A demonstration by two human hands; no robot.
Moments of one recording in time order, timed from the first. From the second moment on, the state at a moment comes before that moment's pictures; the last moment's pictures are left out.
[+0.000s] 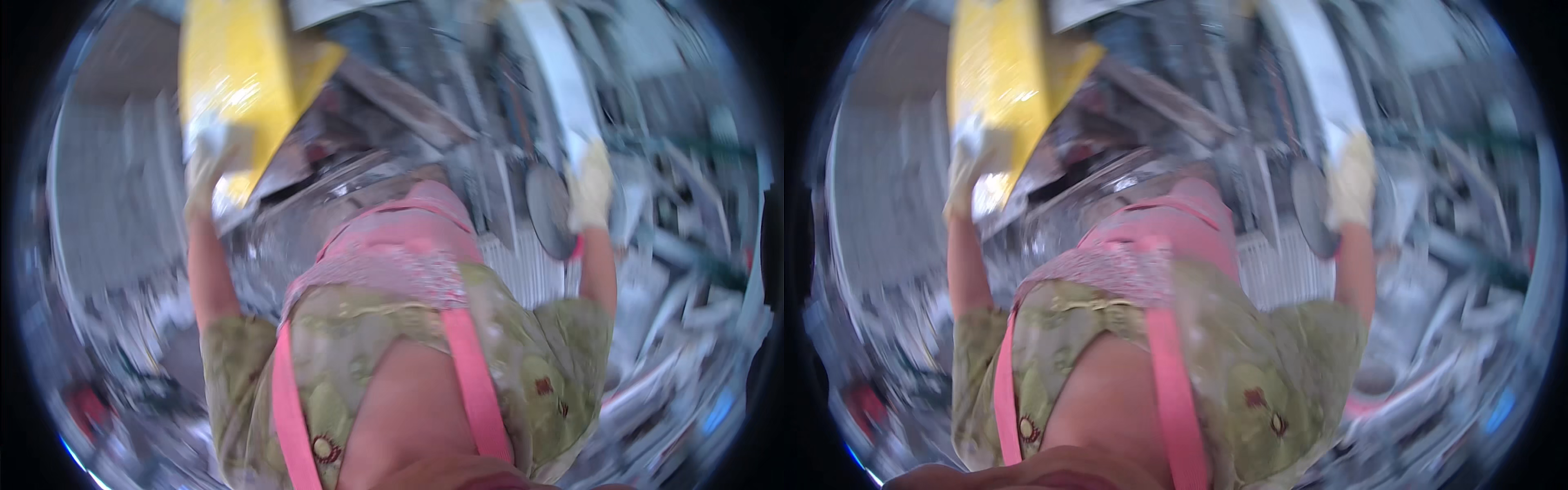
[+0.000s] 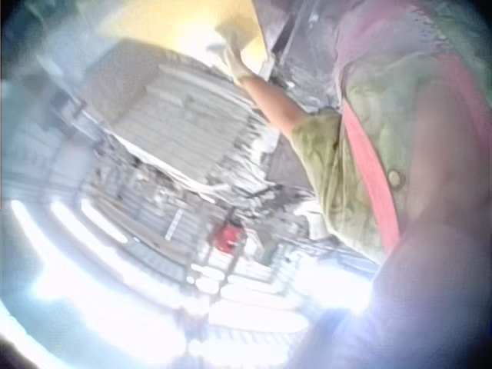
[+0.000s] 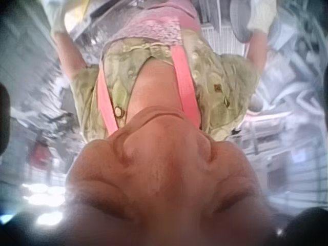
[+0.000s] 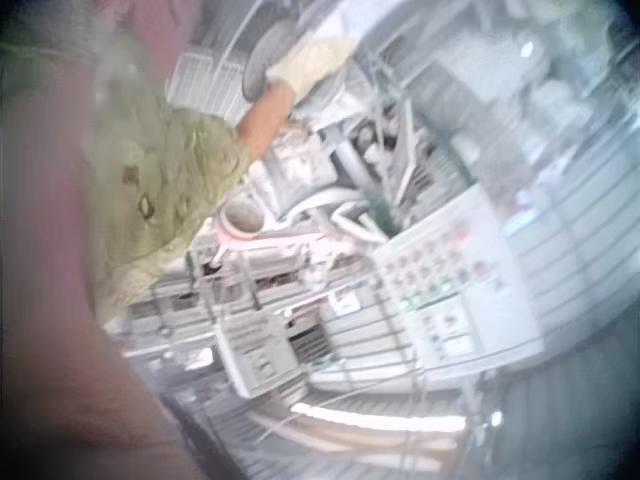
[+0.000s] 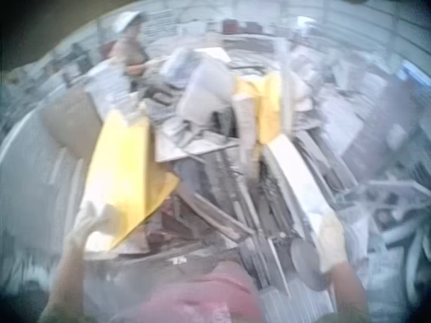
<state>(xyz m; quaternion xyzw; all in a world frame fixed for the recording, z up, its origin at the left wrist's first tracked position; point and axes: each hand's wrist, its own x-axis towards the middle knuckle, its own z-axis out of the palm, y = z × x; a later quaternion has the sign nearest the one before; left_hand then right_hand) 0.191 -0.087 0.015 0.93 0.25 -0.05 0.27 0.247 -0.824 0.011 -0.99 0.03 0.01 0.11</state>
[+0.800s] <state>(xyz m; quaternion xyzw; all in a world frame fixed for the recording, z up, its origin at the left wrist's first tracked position) 0.186 -0.134 0.063 0.87 0.36 0.02 0.33 0.242 -0.252 0.005 -0.72 -0.05 0.10 0.68</state>
